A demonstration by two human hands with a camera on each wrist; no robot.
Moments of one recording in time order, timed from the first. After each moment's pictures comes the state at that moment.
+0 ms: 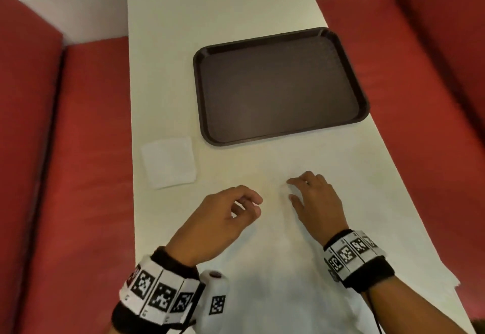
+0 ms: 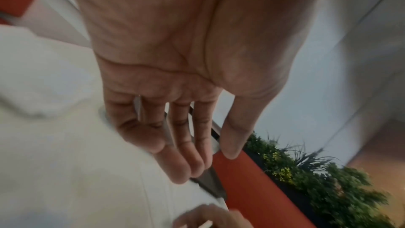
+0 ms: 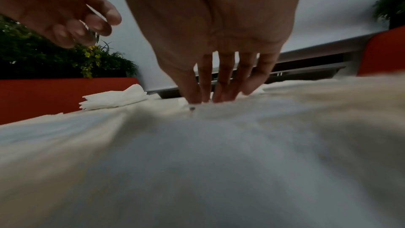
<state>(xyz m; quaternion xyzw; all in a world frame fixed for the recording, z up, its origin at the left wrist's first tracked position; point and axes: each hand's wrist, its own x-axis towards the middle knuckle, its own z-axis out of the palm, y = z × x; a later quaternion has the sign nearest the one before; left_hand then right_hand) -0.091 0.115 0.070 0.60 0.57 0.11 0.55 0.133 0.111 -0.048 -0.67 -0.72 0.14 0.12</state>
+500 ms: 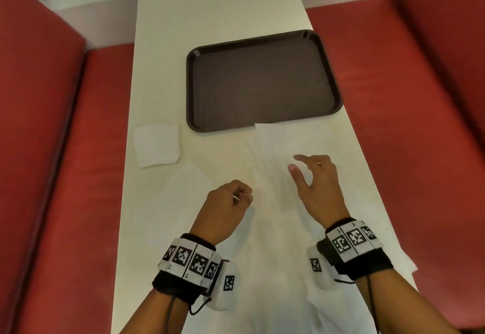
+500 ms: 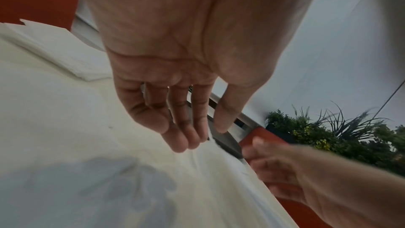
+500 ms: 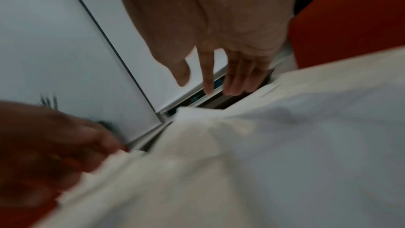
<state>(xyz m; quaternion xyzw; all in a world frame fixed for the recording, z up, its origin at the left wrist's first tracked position) -0.008 0.069 0.031 0.56 0.67 0.15 0.46 0.201 0.092 -0.019 -0.69 -0.59 0.30 0.28</state>
